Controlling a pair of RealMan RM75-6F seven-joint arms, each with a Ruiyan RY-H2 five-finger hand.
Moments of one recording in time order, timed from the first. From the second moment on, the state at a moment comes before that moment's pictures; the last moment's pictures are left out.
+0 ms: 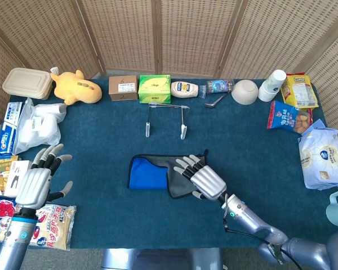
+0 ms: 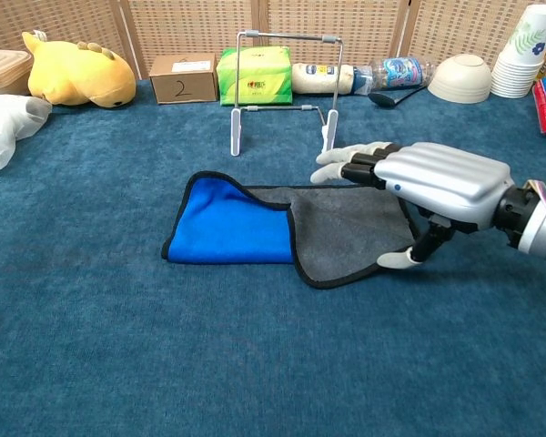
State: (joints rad) left arm -0.25 -1.19 -0.06 -2.00 1.35 1.43 0.27; right arm 0.64 -1.61 0.03 -1.29 -1.69 1.08 -0.04
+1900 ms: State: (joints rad) left arm -0.23 -1.19 -0.08 -1.98 1.36 1.40 0.23; right arm 0.66 -1.65 0.04 -1.25 -1.60 1.09 -0.07
